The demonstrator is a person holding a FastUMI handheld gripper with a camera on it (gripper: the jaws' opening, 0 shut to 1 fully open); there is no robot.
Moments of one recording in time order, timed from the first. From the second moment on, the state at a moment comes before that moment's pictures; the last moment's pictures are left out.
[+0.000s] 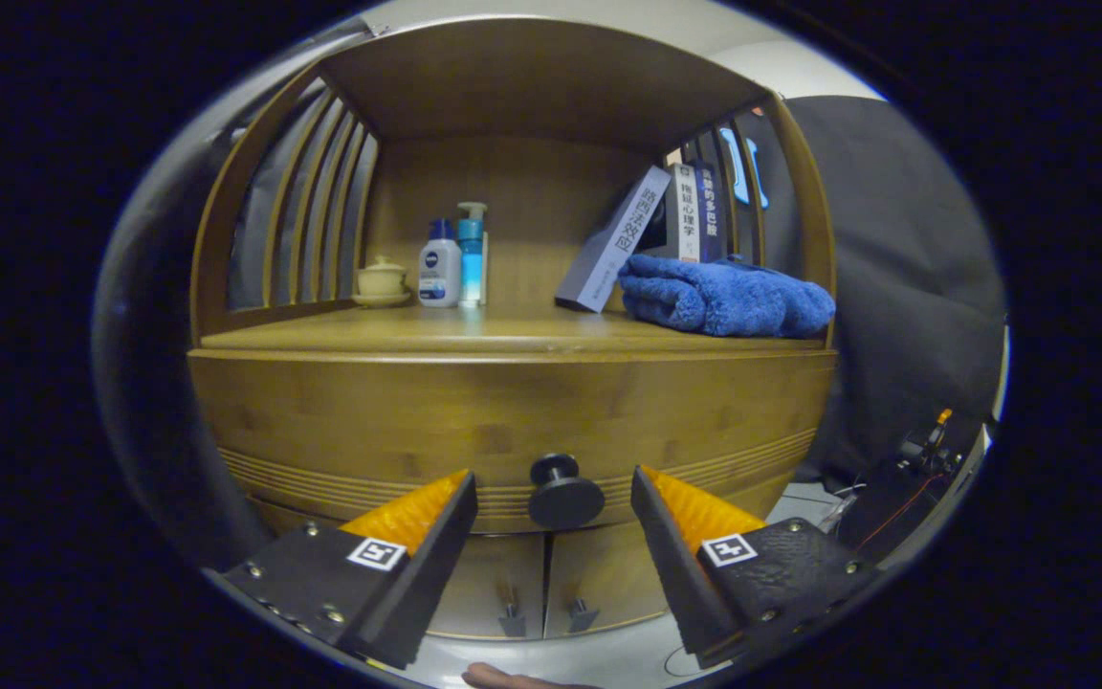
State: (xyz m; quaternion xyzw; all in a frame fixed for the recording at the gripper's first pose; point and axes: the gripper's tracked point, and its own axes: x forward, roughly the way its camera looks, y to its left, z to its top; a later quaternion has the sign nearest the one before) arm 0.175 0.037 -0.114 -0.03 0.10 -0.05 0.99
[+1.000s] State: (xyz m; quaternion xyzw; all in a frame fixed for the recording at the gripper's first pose) arm 0.071 0.023 -0.116 0.04 0.11 0.01 0.99
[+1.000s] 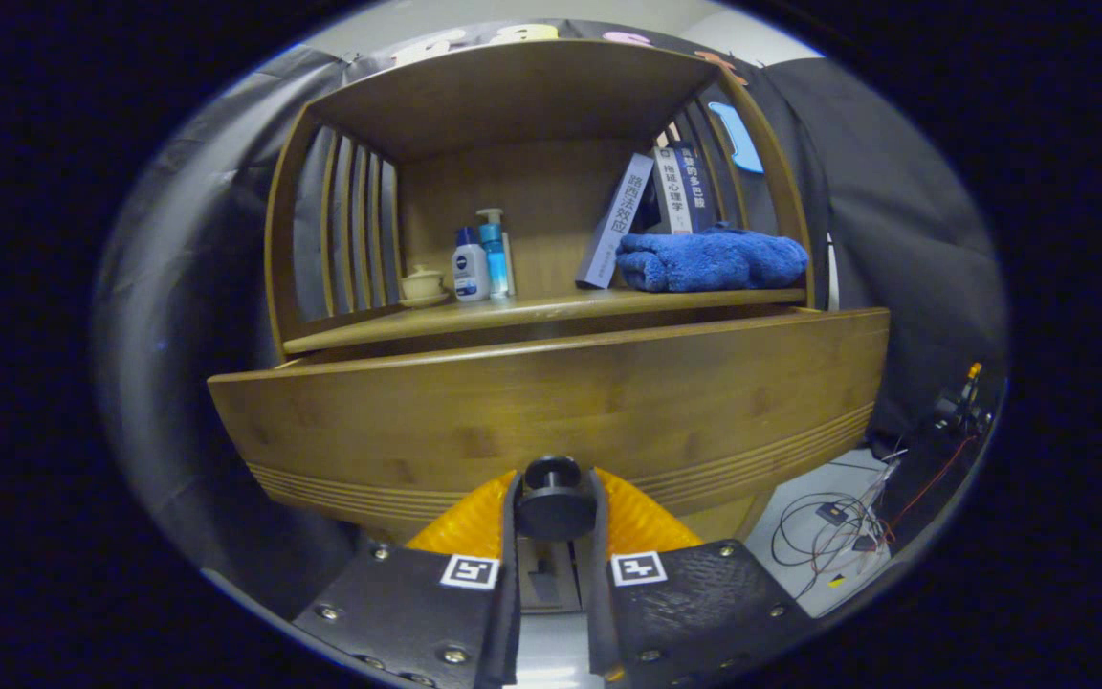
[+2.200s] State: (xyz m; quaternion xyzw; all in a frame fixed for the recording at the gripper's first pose) arm 0.006 -0.031 -0.024 0.03 0.19 0.00 0.98
